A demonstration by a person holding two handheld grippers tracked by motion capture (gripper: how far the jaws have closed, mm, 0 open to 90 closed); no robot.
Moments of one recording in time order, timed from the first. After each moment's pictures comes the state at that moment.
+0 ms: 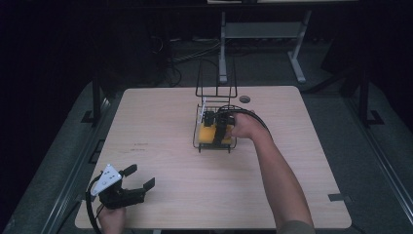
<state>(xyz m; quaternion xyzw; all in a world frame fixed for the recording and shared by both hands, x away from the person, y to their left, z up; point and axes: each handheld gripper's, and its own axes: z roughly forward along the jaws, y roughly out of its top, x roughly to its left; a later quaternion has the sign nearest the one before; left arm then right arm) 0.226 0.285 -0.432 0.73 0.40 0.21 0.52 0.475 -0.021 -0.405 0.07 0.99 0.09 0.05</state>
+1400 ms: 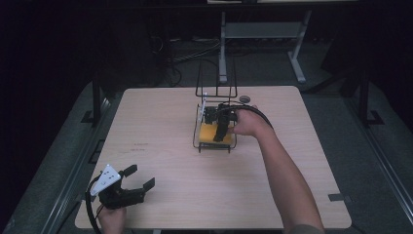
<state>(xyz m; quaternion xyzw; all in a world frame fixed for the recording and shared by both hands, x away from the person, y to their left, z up) 0.226 0.286 -0.433 0.72 0.40 0.21 0.52 0.463 -0.024 -0.375 0.05 0.99 0.09 0.09</state>
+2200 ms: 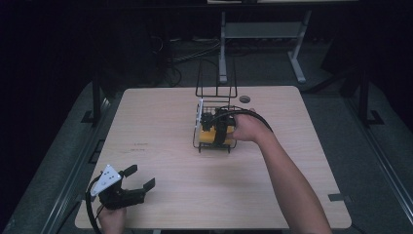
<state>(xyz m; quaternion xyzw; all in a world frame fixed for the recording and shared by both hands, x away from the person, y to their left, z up) 0.225 0.286 -0.432 0.72 0.40 0.21 0.52 0.436 -0.016 -0.369 0.02 0.99 0.09 0.10</state>
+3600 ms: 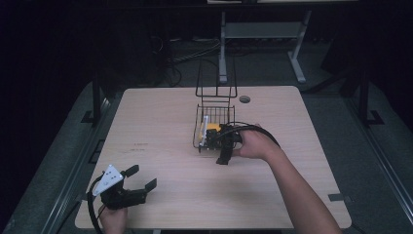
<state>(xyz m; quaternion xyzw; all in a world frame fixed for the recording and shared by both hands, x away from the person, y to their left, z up) 0.225 0.281 -0.433 0.73 0.40 0.21 0.52 0.389 -0.029 -0.382 0.01 0.99 0.09 0.07</state>
